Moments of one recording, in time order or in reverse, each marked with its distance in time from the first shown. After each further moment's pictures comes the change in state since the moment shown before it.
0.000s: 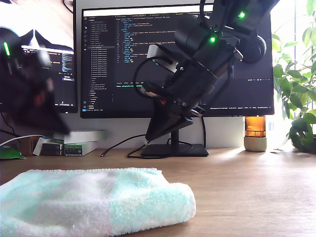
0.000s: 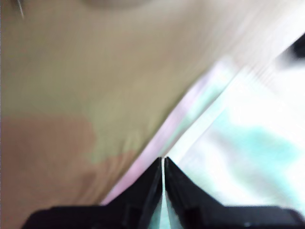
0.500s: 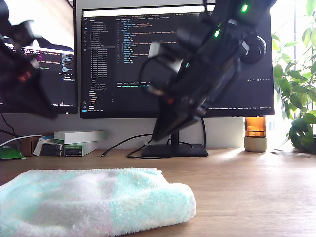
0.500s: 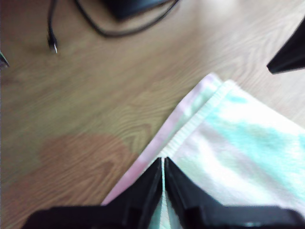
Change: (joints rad) left arm -0.002 -0.170 -0.044 -0.089 -0.093 0.058; right arm -0.014 -0.055 0.000 -0.111 0.004 -0.086
